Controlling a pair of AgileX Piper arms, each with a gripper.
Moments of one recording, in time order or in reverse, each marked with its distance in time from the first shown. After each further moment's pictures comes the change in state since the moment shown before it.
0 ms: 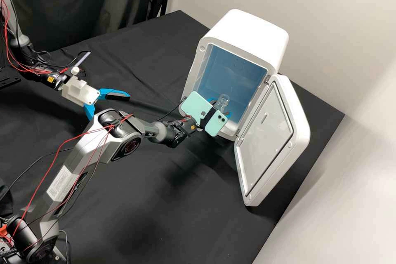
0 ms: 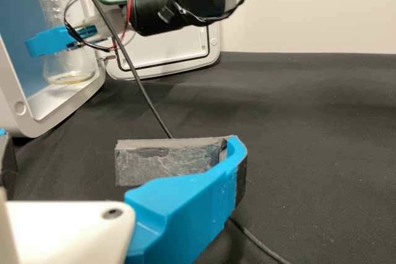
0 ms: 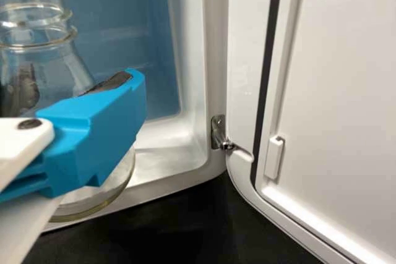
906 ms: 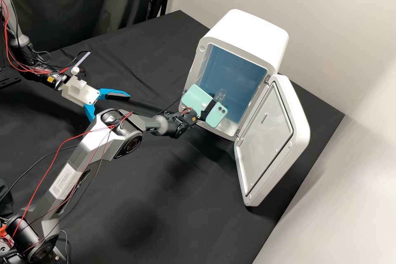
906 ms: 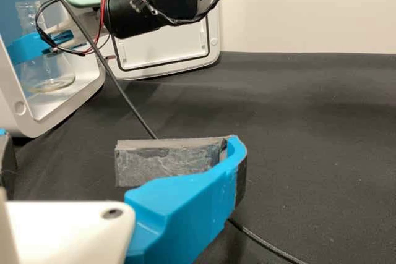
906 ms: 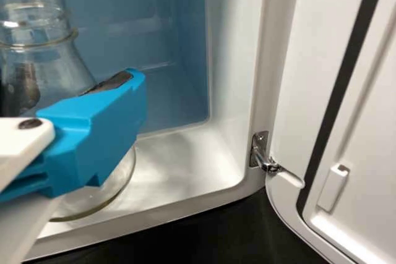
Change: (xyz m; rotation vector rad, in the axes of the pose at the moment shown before) left arm 0.000 0.000 0.000 0.000 0.000 0.000; right arm 0.023 -0.014 -0.016 -0.009 -0.003 -0.053
